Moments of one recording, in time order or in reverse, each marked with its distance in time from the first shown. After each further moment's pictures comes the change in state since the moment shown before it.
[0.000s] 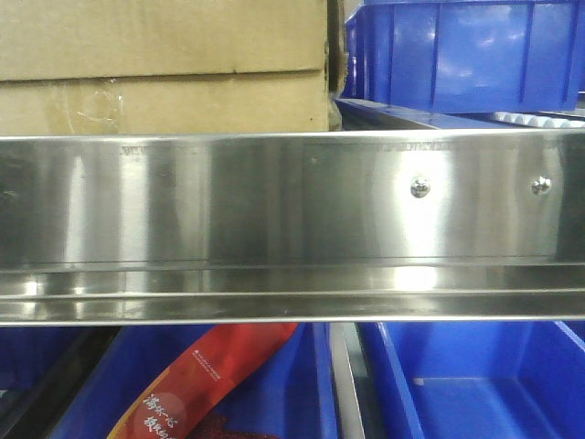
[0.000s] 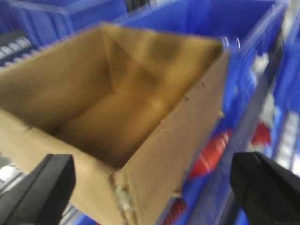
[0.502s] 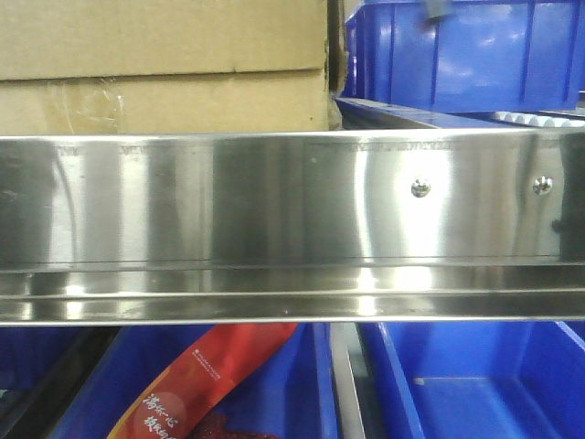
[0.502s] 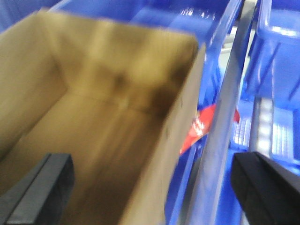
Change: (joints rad) left arm 0.141 0.301 -0.224 -0.147 0.148 0.096; right arm 0.101 0.483 -0.600 -0.264 0.277 0.192
